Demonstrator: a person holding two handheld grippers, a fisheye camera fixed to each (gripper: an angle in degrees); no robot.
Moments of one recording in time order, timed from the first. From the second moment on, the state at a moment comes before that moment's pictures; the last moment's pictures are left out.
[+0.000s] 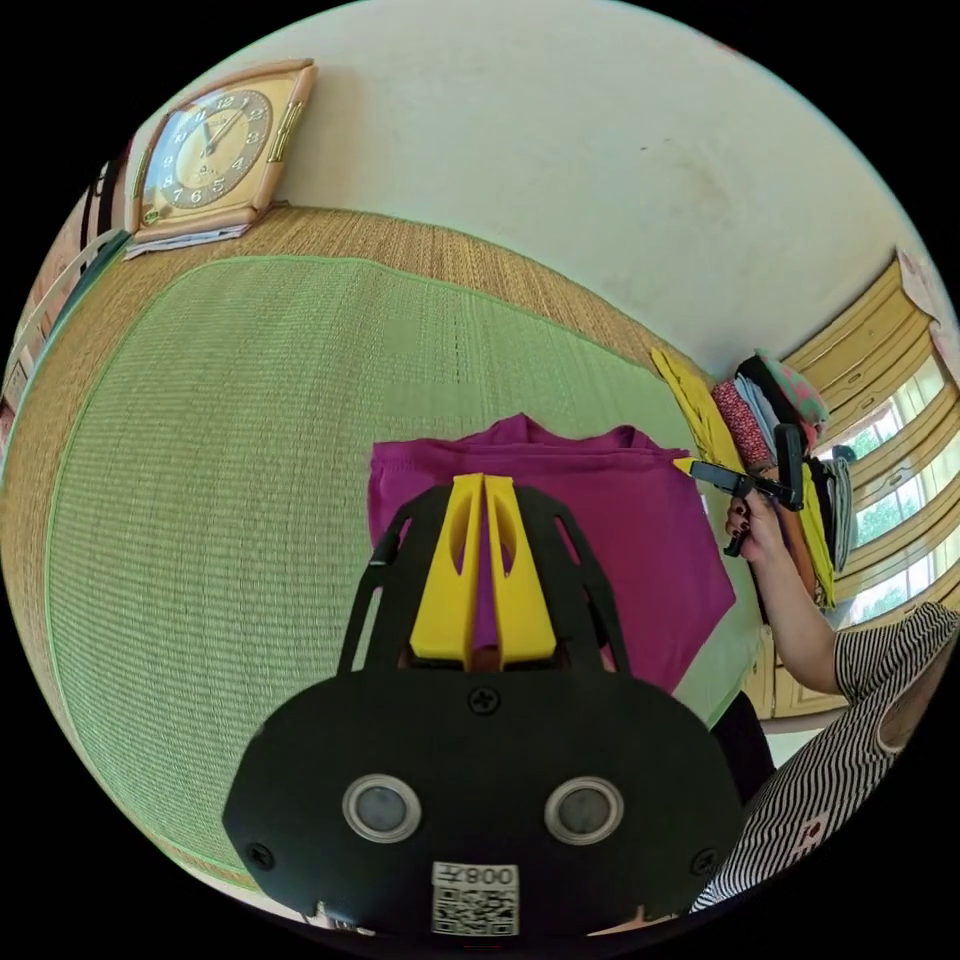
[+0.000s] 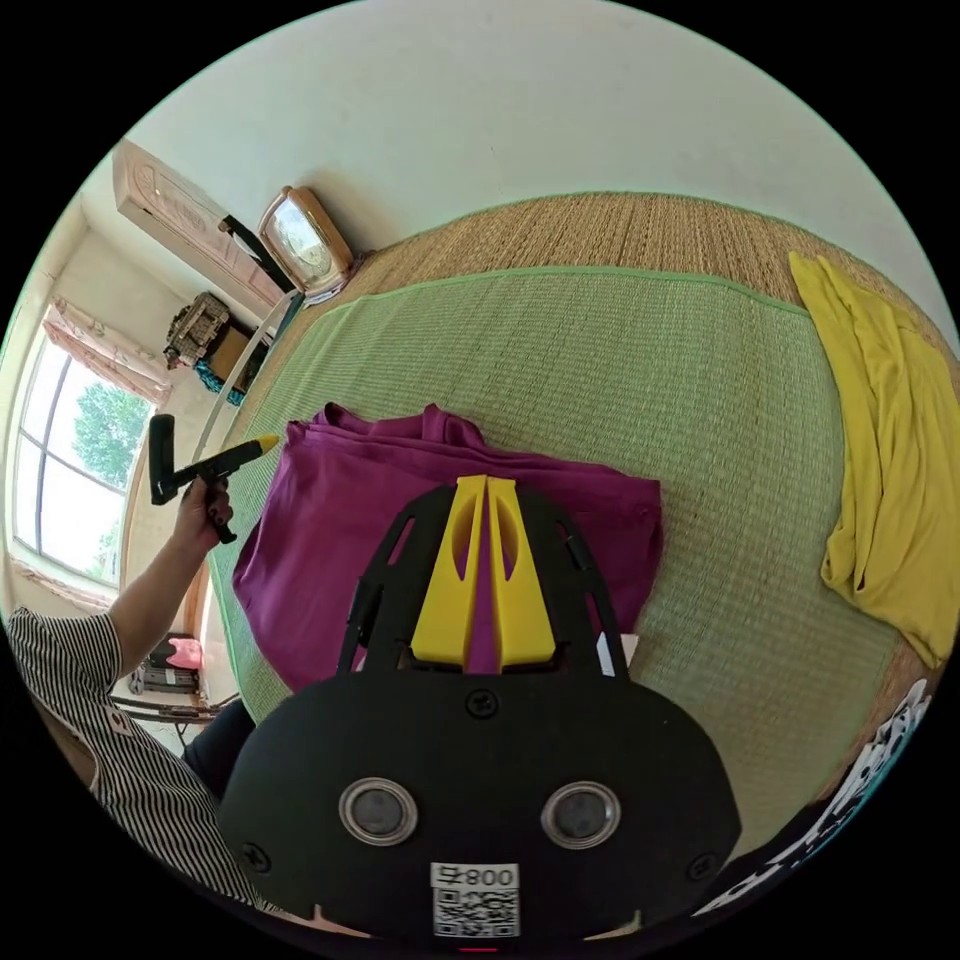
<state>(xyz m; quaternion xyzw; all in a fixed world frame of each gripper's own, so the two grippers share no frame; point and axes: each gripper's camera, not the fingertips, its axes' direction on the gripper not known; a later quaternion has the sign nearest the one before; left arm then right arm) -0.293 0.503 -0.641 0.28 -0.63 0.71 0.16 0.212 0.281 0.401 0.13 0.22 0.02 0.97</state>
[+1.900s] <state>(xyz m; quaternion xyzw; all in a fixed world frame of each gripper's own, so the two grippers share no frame) -0.438 0.403 -0.825 0.29 -0.59 0.69 0.30 0.224 0.558 0.270 0.15 0.01 0.19 0.97</state>
